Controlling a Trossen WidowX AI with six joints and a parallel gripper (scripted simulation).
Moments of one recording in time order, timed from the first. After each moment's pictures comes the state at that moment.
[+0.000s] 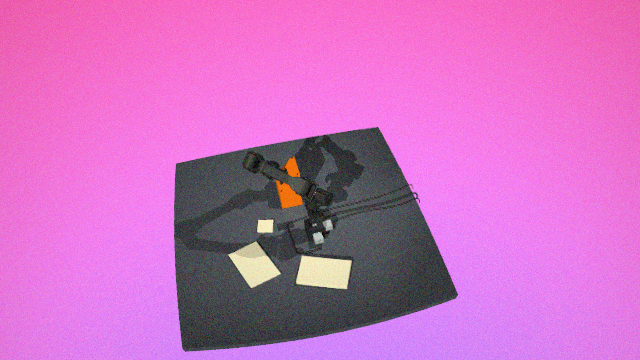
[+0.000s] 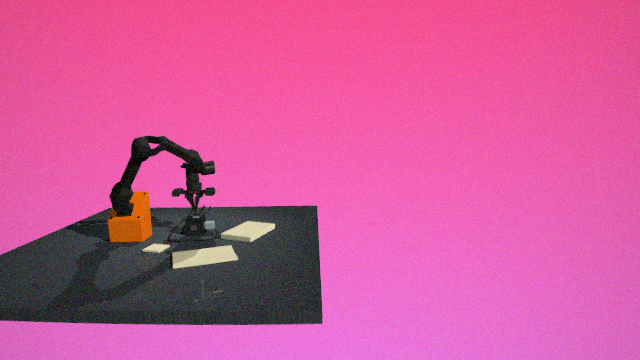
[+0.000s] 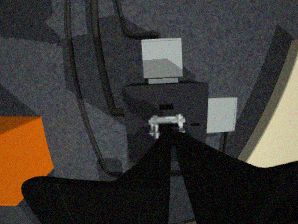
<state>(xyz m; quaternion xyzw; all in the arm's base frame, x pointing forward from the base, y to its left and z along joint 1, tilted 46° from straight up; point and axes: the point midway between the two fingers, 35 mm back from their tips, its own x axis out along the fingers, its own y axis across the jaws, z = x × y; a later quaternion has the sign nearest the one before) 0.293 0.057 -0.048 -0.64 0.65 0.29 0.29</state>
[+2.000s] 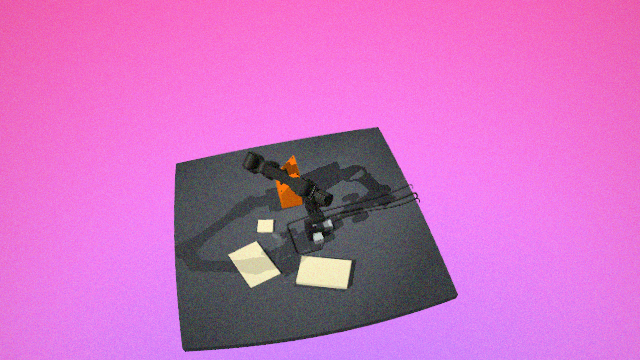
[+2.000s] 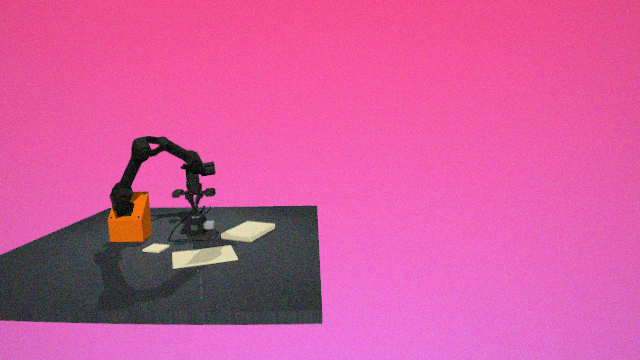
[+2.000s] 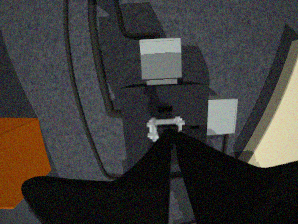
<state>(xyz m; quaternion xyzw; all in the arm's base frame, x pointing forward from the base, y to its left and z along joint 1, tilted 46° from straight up) 0.294 0.054 -0.052 -0.64 0.65 0.29 0.29</state>
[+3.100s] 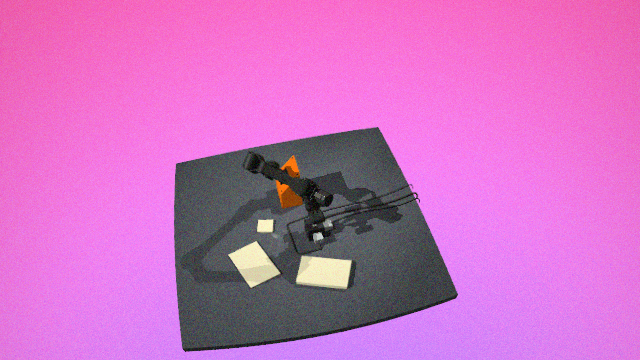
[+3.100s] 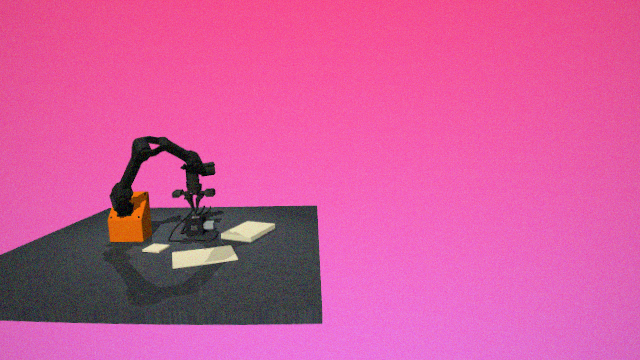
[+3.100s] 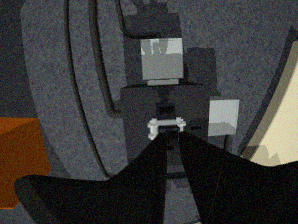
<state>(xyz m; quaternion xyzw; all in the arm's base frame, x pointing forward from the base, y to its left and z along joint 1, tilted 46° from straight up) 0.293 0.054 -0.053 -0.64 0.65 0.29 0.29</state>
